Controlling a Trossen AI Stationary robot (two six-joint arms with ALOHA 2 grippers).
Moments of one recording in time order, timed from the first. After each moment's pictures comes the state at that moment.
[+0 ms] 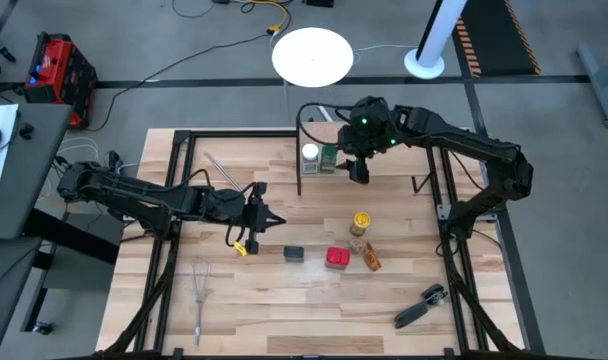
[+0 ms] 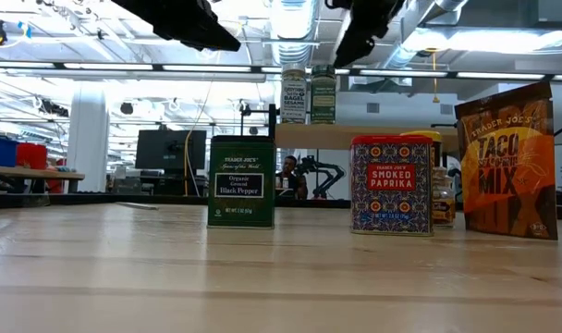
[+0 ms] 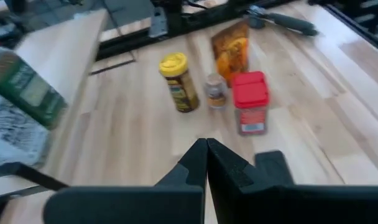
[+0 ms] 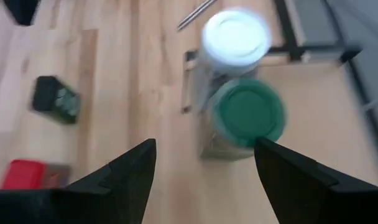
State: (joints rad) left arm -0.13 1.18 0.80 -0.08 -0.15 0.22; right arm -0.37 1.52 1.56 -0.92 -0.15 -0.27
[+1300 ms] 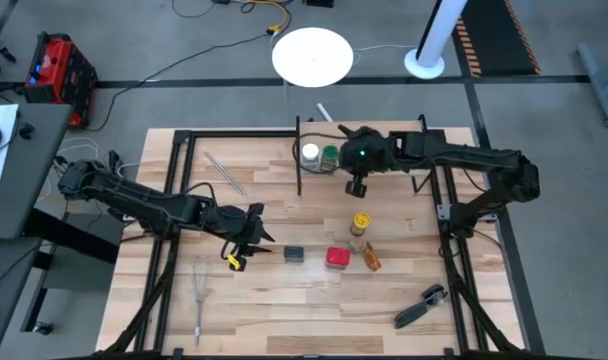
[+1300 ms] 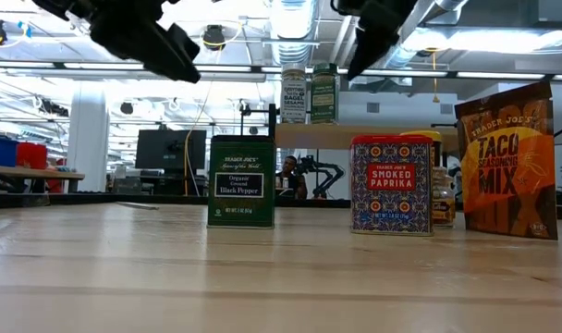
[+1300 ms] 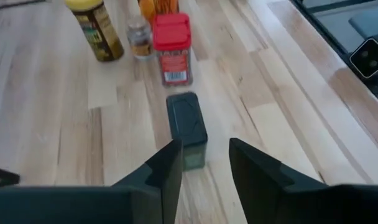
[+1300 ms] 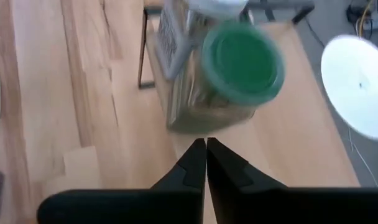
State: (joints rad) left arm -0.22 1.18 0.72 -0.15 -0.03 0.07; right arm -0.23 1.46 1.40 -0.82 0.23 -0.15
